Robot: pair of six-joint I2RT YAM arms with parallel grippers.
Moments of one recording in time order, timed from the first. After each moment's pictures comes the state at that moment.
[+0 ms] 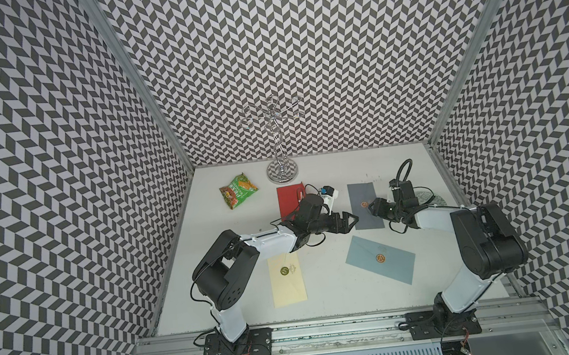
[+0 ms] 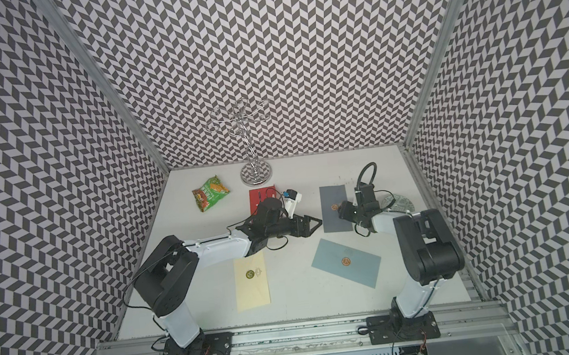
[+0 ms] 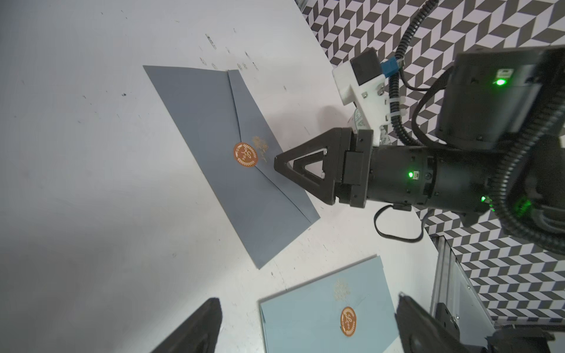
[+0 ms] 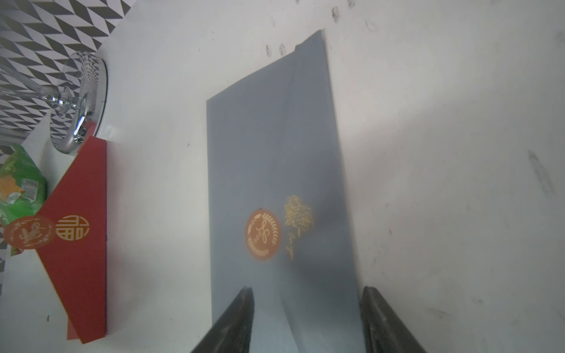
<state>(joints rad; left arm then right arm) -0.76 1.82 1.04 0.28 0.40 -0.54 0.14 1.70 0.78 0.09 -0.21 0.53</state>
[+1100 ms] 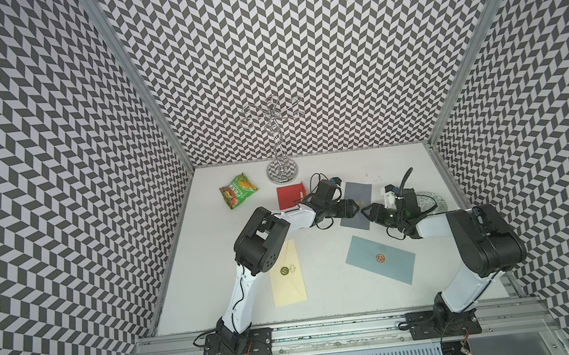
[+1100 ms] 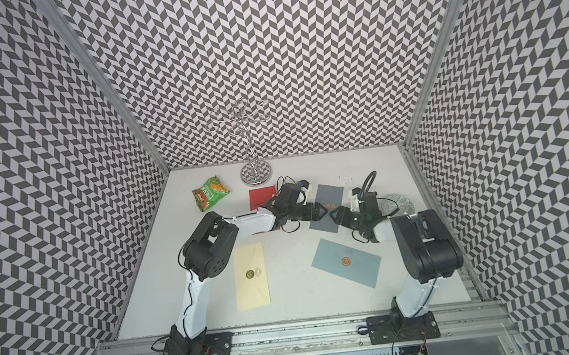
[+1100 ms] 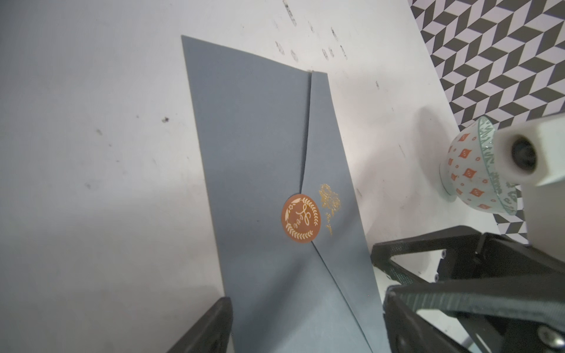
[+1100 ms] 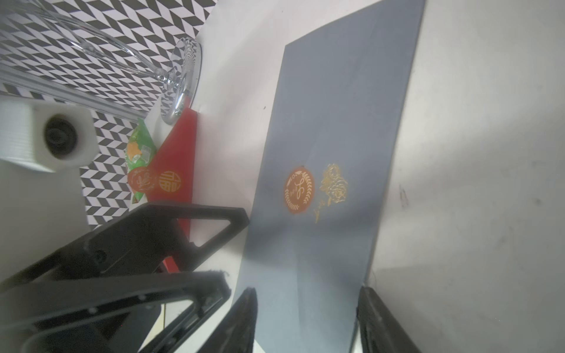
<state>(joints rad) -0.71 2.21 1.46 0.07 0.35 -0.50 0.14 1.73 0.64 0.39 -0.49 0.62</state>
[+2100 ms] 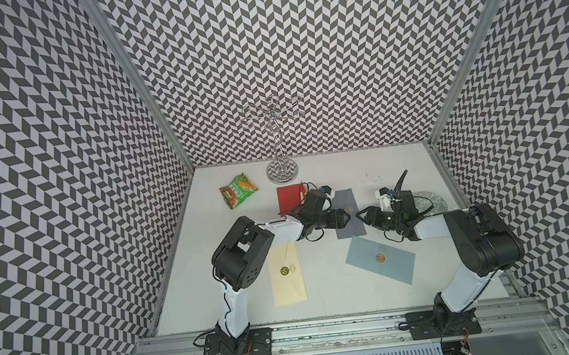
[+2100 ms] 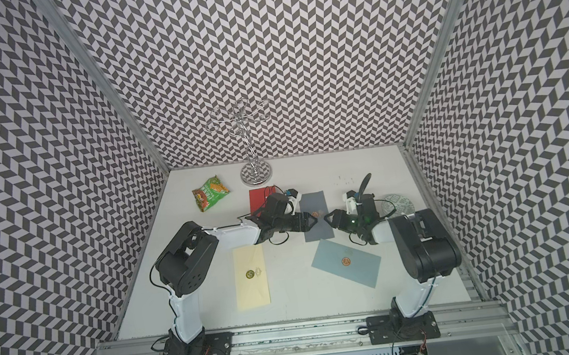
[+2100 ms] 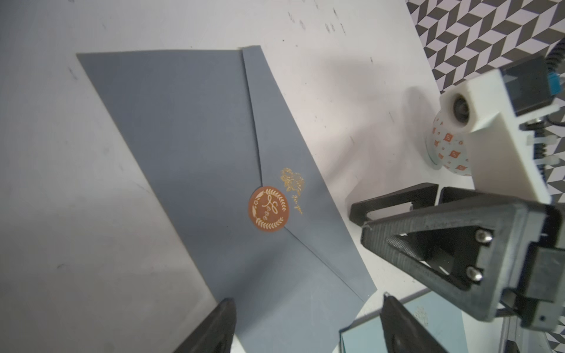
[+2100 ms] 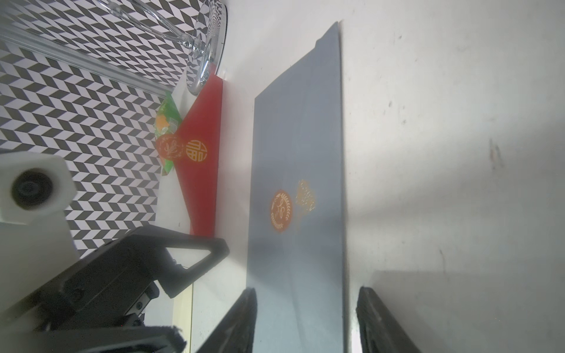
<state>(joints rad) -0.71 1.99 1.18 0.14 0.34 -0.52 0.16 1.73 0.62 0.40 -0.57 0.63</state>
